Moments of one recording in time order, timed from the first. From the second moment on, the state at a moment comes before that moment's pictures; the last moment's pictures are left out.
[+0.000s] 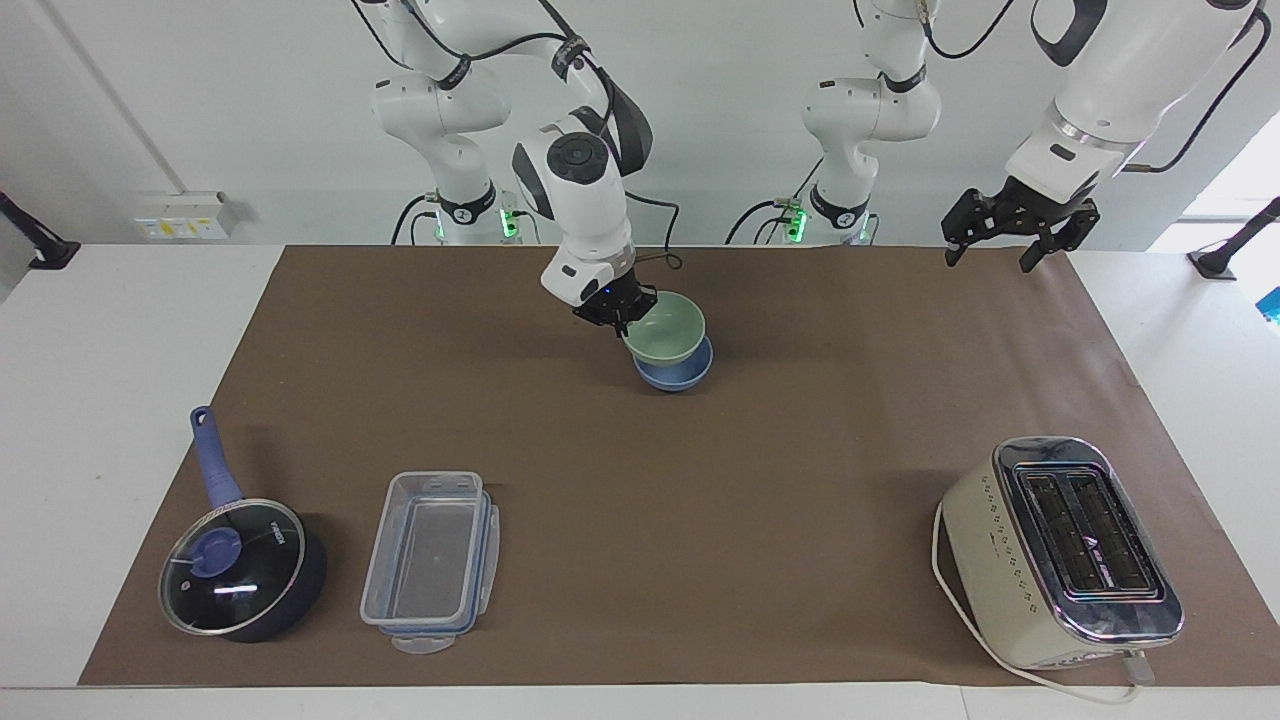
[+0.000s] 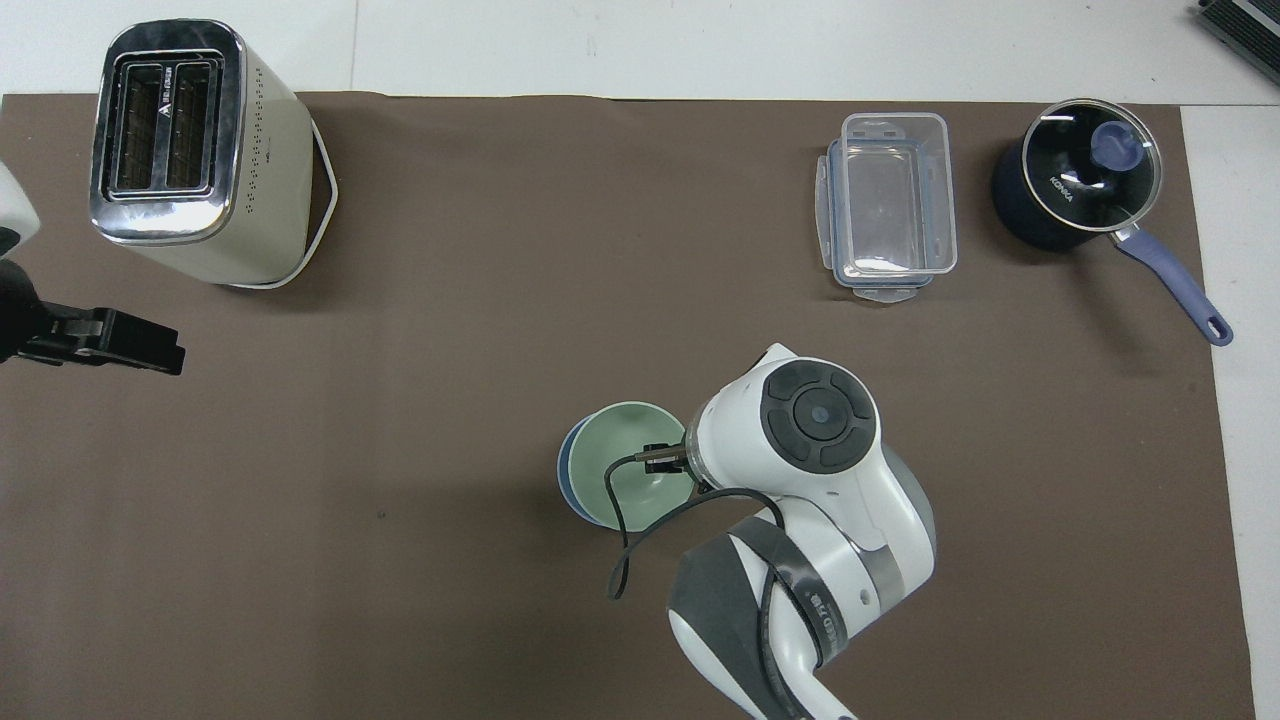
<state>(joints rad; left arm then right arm) -0.12 -0.03 0.03 -1.58 -0.03 1.50 0.05 0.16 0.10 0.42 -2.04 0.11 2.15 0.46</state>
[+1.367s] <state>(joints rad) -0.12 -0.04 0.03 -1.58 -0.03 1.50 0.05 0.20 0.19 0.41 -2.06 0.11 2.26 0.50</state>
